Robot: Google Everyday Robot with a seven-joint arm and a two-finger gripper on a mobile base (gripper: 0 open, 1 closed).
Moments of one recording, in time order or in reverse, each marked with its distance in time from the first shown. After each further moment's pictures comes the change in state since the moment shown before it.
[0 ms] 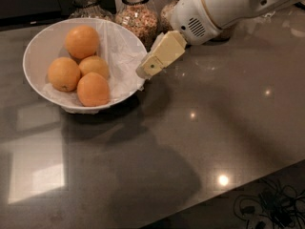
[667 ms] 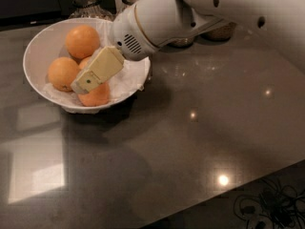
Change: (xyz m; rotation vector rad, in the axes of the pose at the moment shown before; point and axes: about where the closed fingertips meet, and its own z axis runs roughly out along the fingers) arm -0.065 0.075 0.077 -0.157 -0.114 0.018
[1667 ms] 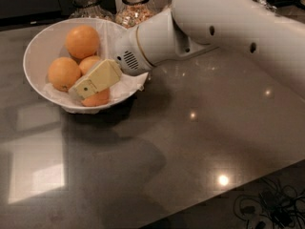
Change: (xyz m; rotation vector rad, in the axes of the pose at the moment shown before) arm 0.018 -0.002 0.026 -0.006 -0.076 0.124
